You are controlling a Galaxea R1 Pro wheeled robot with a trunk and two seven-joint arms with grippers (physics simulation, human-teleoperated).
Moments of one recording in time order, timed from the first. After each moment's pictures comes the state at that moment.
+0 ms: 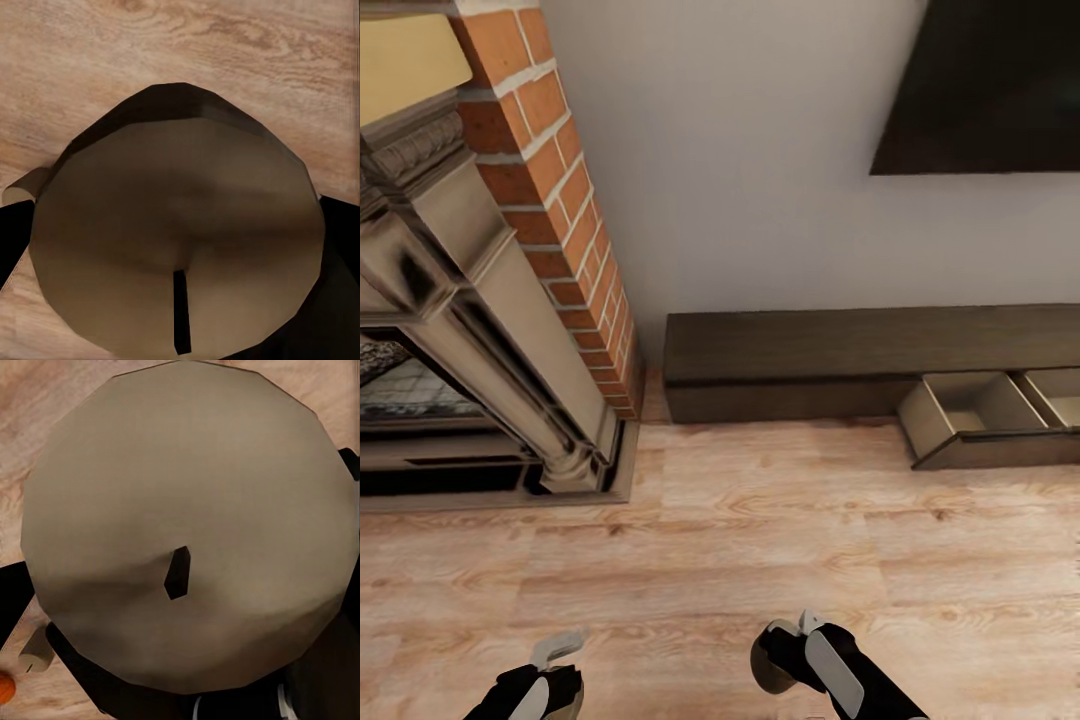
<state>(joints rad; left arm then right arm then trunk) -0.31 0.16 -0.26 -0.72 0.64 0.45 0.36 -0.45 0.06 0.35 -0.59 -0.89 0.43 -0.33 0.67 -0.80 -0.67</state>
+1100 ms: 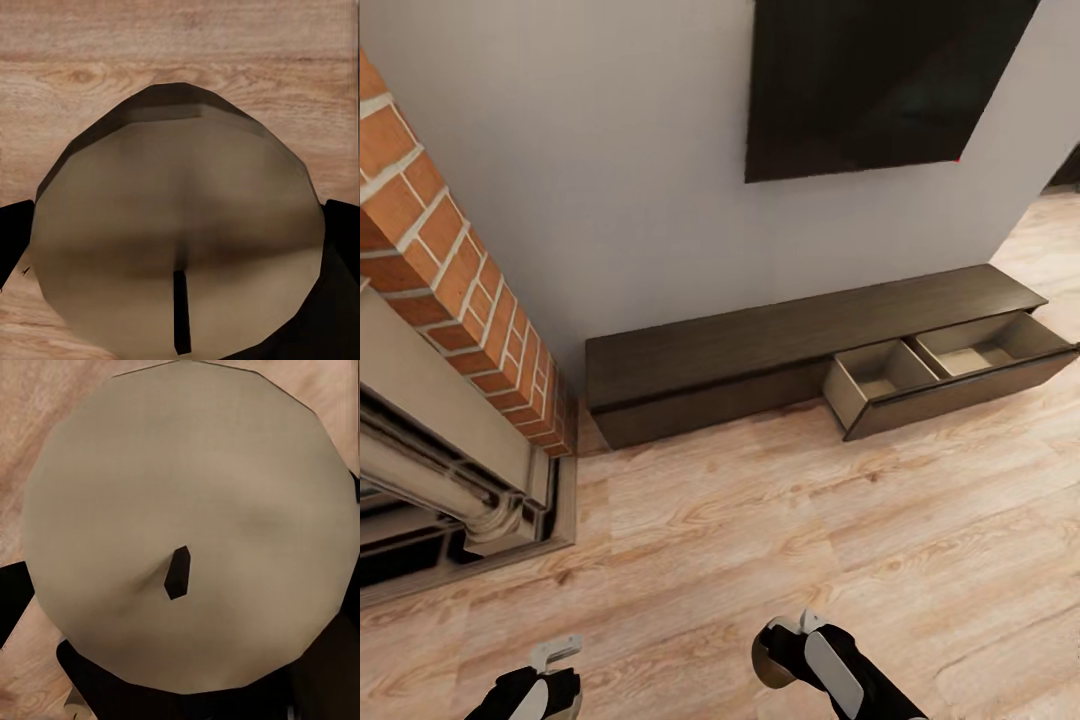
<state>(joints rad) -0.31 0.16 -0.26 -0.71 0.64 0.45 0.36 -0.45 0.06 0.35 -0.58 -0.89 0.39 -0.33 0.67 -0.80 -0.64</state>
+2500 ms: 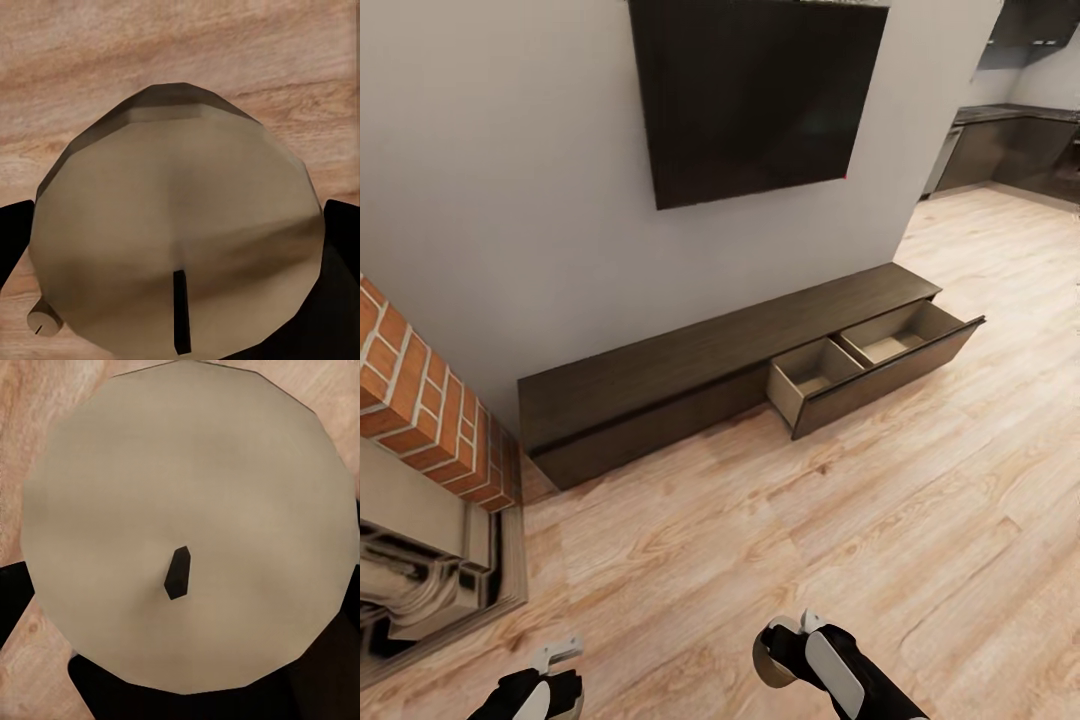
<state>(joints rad) -0.31 0.16 -0.28 -0.71 0.64 0.45 0.36 -0.46 0.06 0.35 -0.58 -0.89 0.39 -0.33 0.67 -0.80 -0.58</state>
